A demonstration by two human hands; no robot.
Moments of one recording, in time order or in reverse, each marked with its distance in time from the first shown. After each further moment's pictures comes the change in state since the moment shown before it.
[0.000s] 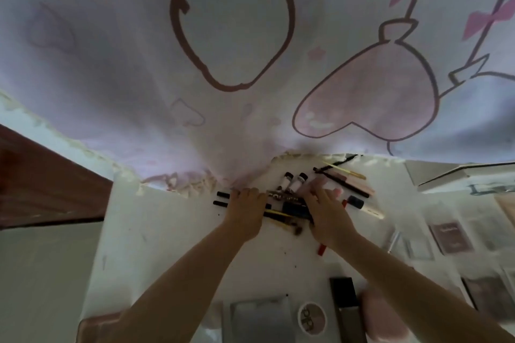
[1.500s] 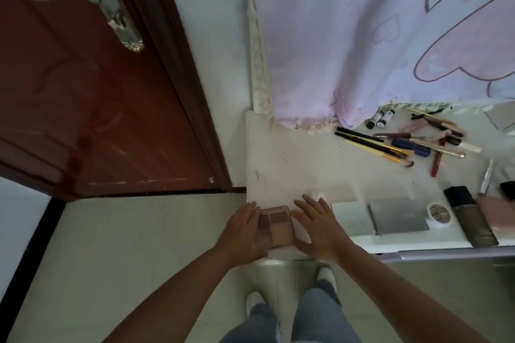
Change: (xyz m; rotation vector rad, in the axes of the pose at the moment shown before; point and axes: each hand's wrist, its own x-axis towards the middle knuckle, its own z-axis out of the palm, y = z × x) left_hand -0.307 -0.195 0.135 -0.344 0.002 0.045; right_hand -0.104 -0.310 0.109 -0.042 -0.063 -0.250
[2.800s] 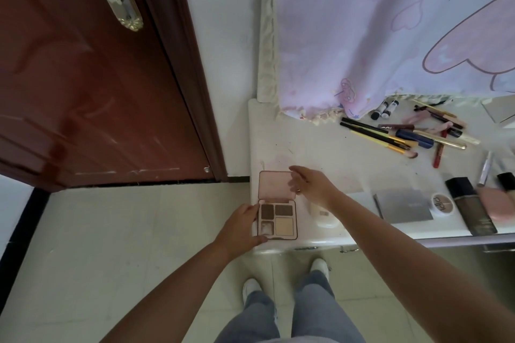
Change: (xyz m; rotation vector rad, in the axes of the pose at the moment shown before) left_hand 0.000 -0.021 0.010 -0.491 0.099 -0.071; right_hand 0.063 -0.023 -0.054 0.938 0.032 0.433
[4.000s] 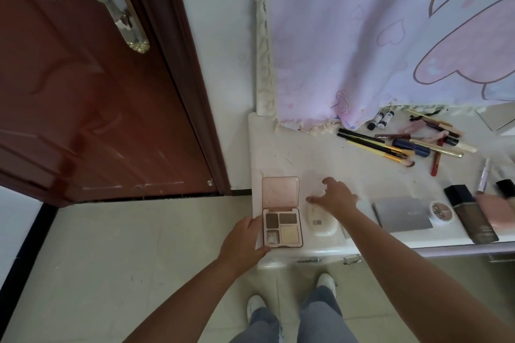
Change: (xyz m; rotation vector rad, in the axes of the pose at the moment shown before) left_hand -0.011 0.014 0.005 0.208 0.063 -0.007; right_hand 0.002 0.032 -0.024 -0.491 0.249 0.293
